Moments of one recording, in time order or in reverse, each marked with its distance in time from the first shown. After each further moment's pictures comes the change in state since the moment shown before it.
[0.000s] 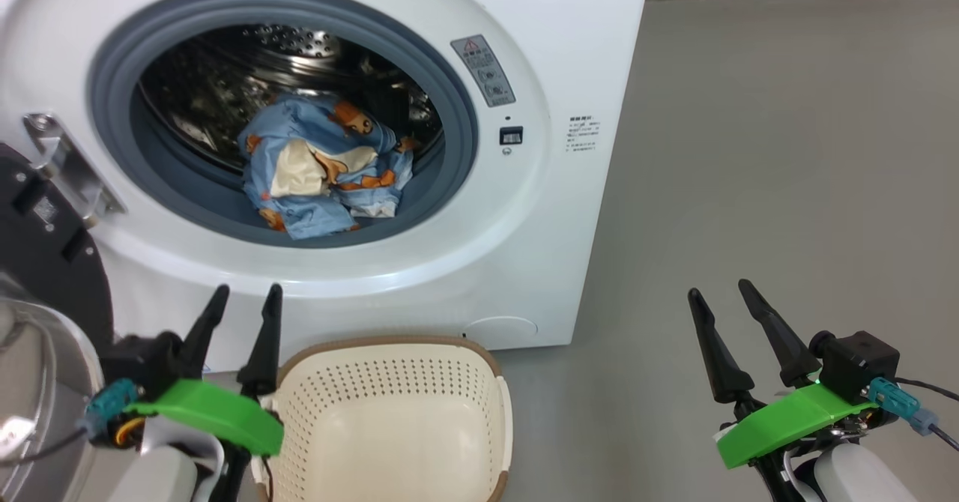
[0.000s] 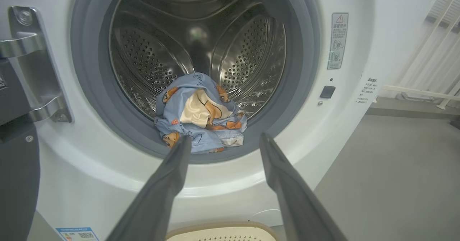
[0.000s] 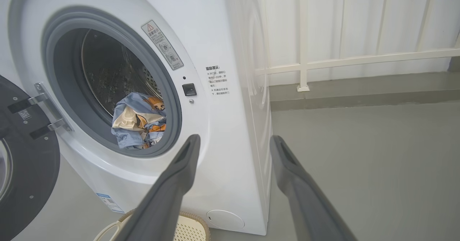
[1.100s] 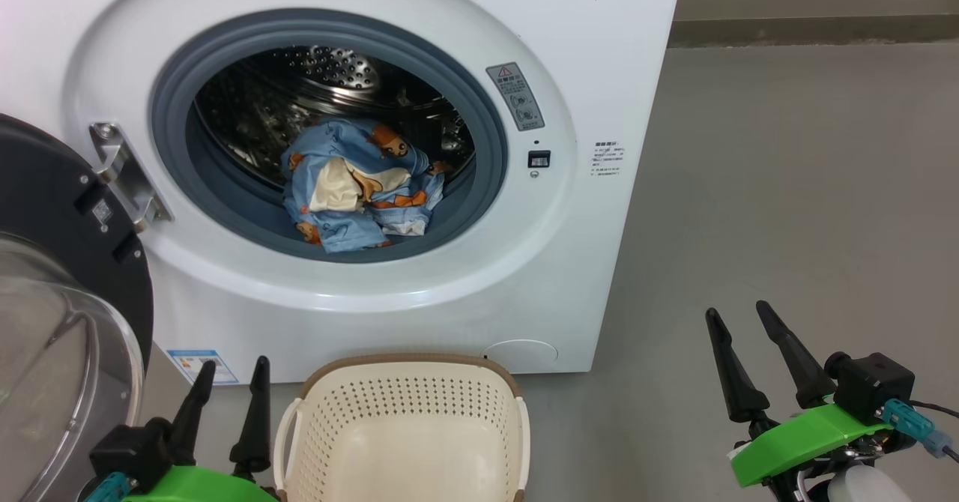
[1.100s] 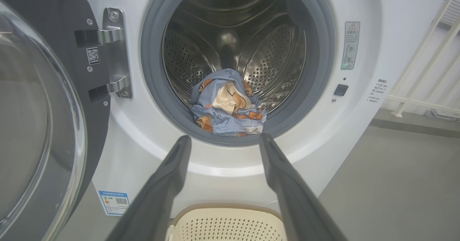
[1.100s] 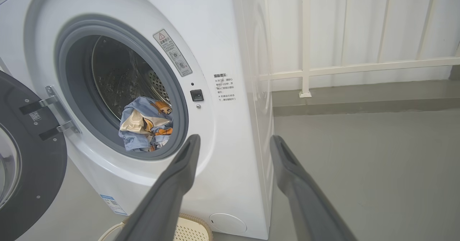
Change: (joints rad) left arm 0.262 -0.041 0.123 -0.191 0.081 0.047 0.000; right arm 0.058 -0.002 -0.041 -0.006 -0.011 0.000 0.000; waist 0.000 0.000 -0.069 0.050
